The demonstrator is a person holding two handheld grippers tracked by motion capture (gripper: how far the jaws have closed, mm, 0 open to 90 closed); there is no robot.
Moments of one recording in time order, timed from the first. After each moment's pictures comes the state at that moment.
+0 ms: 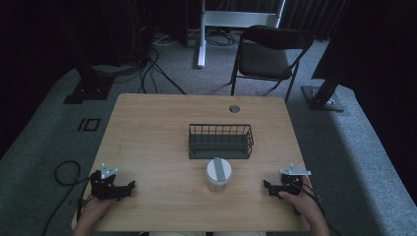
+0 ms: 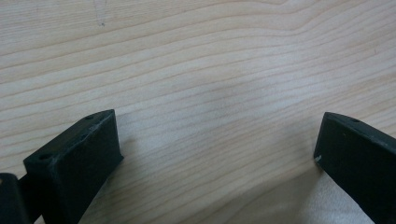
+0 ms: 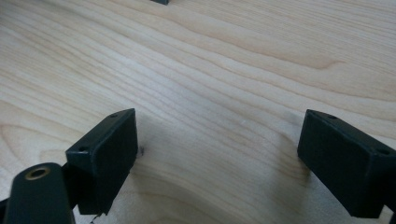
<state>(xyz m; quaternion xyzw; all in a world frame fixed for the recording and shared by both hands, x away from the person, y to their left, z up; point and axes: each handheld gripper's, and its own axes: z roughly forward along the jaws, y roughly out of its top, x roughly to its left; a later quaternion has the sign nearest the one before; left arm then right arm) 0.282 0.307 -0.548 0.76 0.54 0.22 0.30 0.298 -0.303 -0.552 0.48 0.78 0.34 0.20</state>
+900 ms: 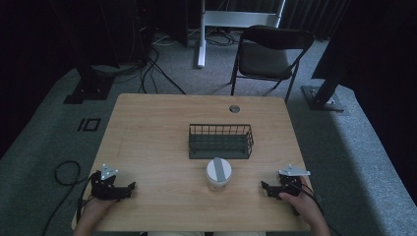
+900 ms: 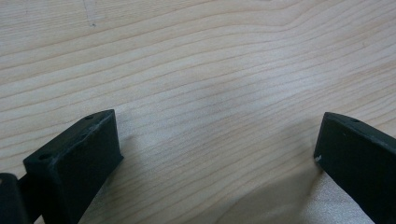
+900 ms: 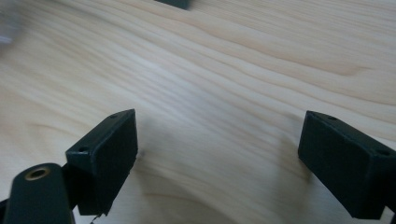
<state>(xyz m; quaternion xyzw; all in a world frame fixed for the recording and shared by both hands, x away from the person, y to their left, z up) 0.281 0.307 -0.548 0.77 0.53 0.21 0.30 0.296 -0.296 -0.551 0.46 0.79 0.36 0.18</state>
